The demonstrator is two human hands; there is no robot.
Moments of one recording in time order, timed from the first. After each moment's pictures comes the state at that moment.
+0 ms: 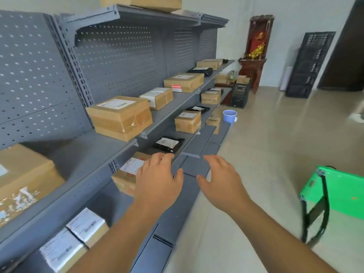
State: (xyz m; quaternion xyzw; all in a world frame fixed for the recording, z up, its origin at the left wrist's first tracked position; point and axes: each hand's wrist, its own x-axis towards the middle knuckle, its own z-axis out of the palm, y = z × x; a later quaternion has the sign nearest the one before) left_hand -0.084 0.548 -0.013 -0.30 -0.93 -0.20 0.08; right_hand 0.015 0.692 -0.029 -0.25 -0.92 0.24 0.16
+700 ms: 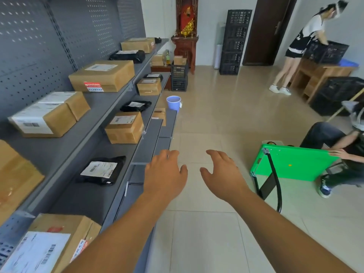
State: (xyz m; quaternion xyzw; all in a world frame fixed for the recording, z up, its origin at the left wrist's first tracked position) left_hand -0.244 0.862 -0.070 -0.47 -0.86 -0.17 -0.05; right_hand -0.102 0.954 -0.076 -0.45 -0.85 0.23 0.13
